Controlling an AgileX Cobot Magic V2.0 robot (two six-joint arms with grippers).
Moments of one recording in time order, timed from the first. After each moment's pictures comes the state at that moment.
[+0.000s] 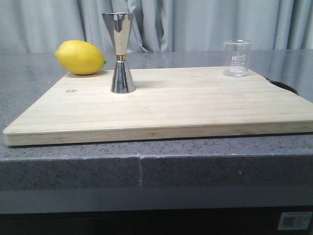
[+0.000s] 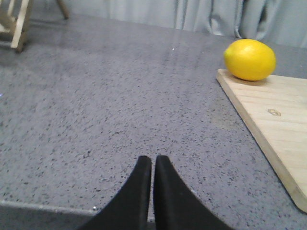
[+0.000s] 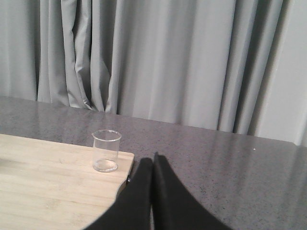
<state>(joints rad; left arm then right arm) -0.04 0.05 -0.10 -0.01 0.33 -0.17 0.30 0.10 -0.18 1.65 -0.22 -1.84</state>
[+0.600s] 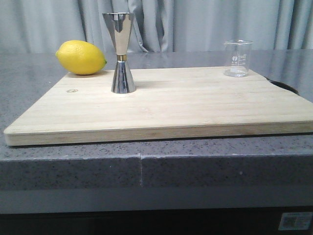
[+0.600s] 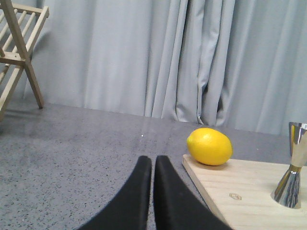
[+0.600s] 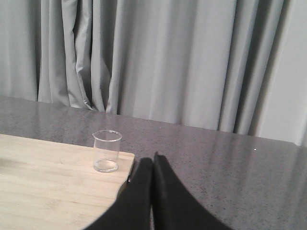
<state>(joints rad) -0.10 0.01 0.00 0.19 -0.12 -0.37 0.30 0.10 -0.18 1.65 -0.22 -1.84</state>
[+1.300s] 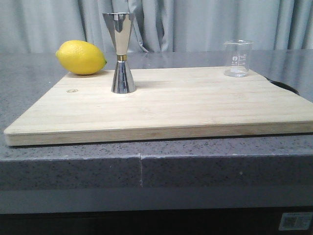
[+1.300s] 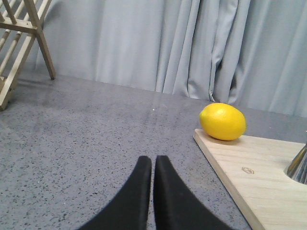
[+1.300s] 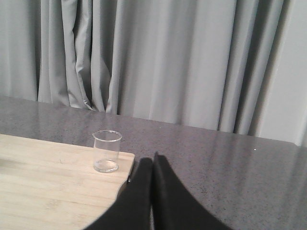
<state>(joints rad) -0.10 -0.01 0.00 0.01 0.01 -0.19 0.30 0.10 -0.18 1.65 -0.22 -1.84</state>
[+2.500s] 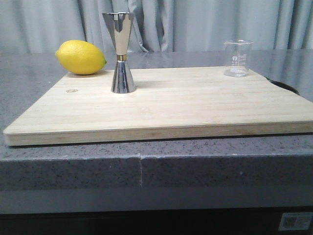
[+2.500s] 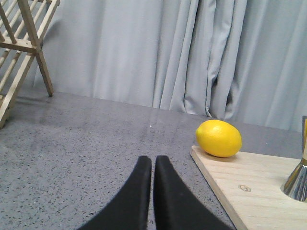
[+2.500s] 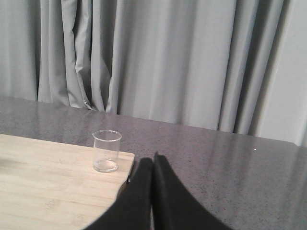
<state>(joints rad) -0.10 -0.01 0.00 0.01 -0.06 -0.19 0.30 0.10 -0.18 1.65 -0.22 -1.84</state>
